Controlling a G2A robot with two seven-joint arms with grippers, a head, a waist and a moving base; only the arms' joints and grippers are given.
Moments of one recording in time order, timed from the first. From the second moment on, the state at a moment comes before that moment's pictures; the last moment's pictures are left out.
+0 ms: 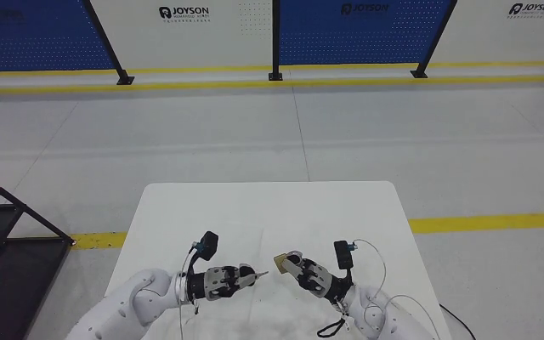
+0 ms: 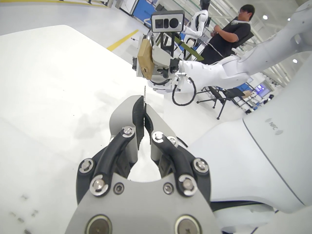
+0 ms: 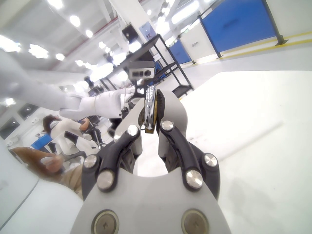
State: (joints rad) left arm 1.45 -0.80 -0.91 -1.52 0.42 -1.01 -0.16; right arm -1.52 -1.17 0.94 -1.36 -0.71 -1.01 -0.27
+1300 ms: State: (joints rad) left arm 1.32 -0.76 -0.86 -1.55 -0.03 -1.01 -0.53; right arm -1.56 -1.20 0.91 -1.42 -0.61 -0.98 -0.35
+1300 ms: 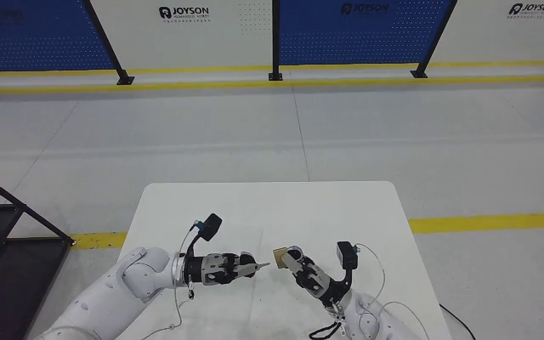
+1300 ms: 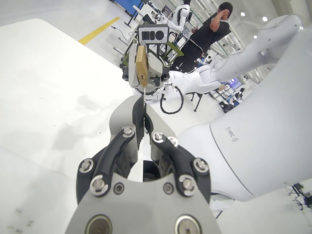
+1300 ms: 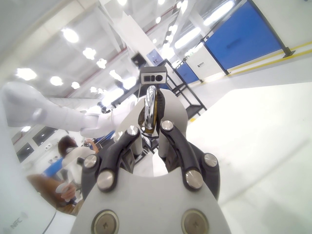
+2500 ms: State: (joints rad) left arm 1.29 -0.79 -0.84 -1.52 -0.07 -1.01 -0.58; right arm -1.57 -1.23 0.92 -1.41 -0.66 -0.97 -0.38
